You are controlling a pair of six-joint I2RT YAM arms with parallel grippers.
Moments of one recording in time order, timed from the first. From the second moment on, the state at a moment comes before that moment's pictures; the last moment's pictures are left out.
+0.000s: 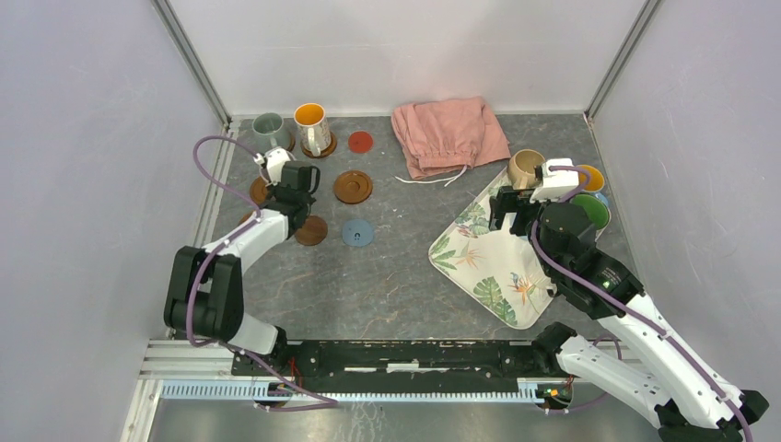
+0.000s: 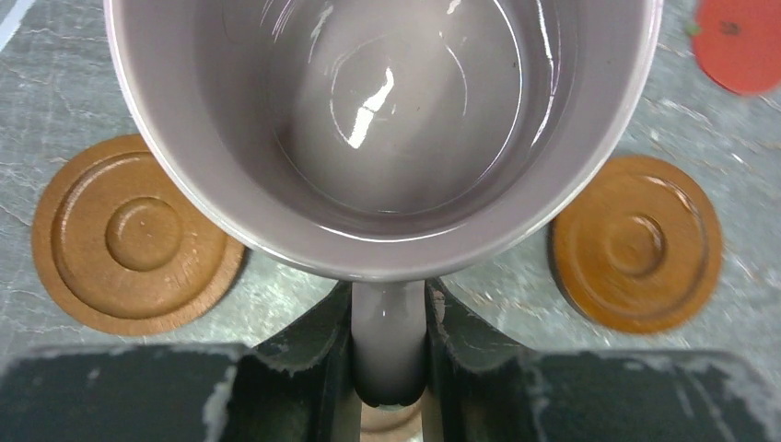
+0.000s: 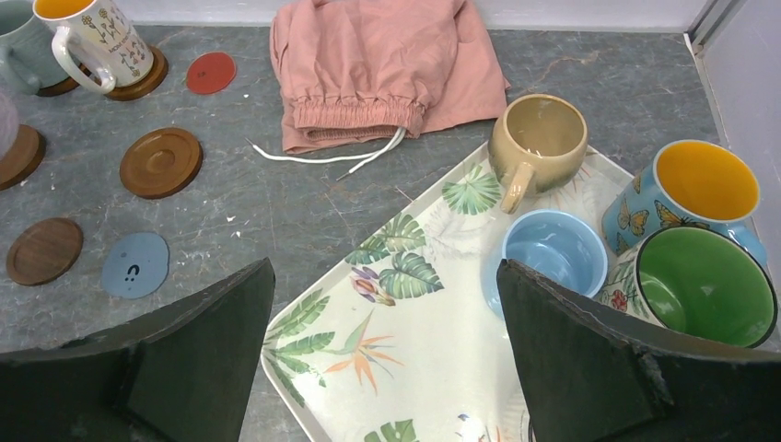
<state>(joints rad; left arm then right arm) -0.26 1.45 0.84 -0.07 -0.55 -0.53 0.67 0.72 0.92 -0.46 0.54 0.22</state>
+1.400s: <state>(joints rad) -0.02 1.80 1.04 -0.13 -0.46 -0.55 0.67 0.69 0.90 -0.47 0.54 0.21</state>
